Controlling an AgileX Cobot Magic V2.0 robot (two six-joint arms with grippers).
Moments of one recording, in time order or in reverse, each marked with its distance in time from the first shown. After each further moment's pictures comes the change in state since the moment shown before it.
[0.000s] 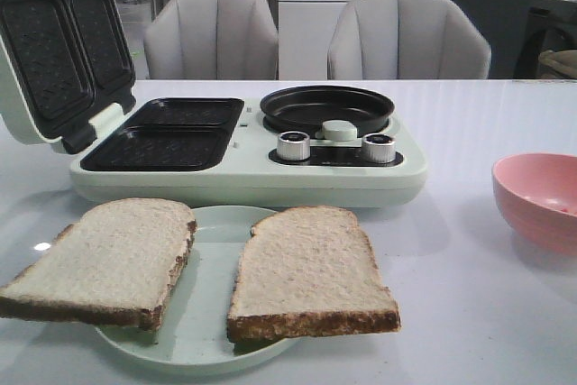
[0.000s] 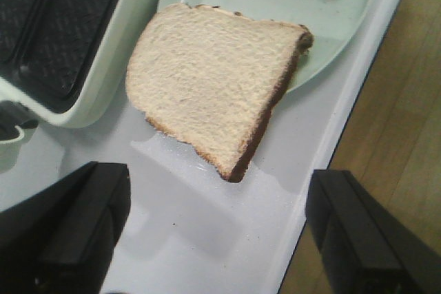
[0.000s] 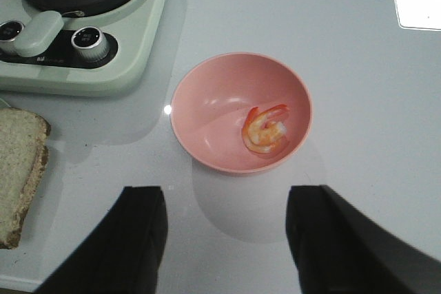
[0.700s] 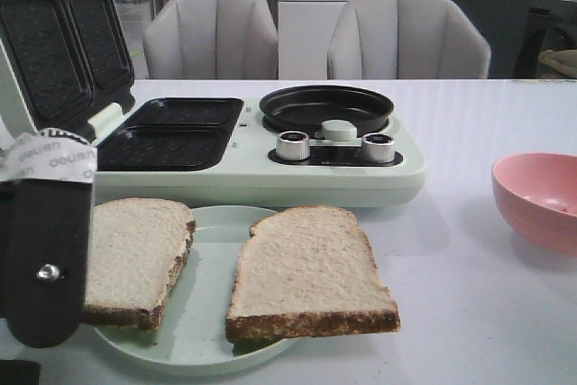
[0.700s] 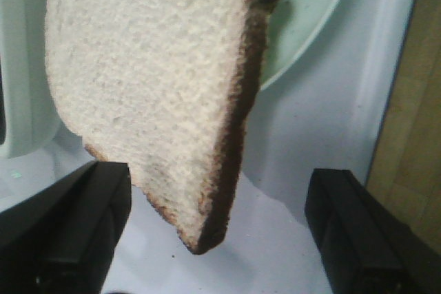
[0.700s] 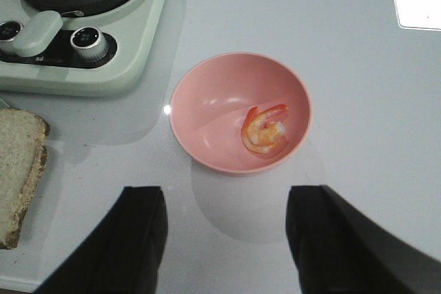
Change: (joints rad) left arm -0.190 0.599 0.010 0.884 0.101 -0.932; right arm 0.000 0.000 0.000 0.000 0.000 0.000
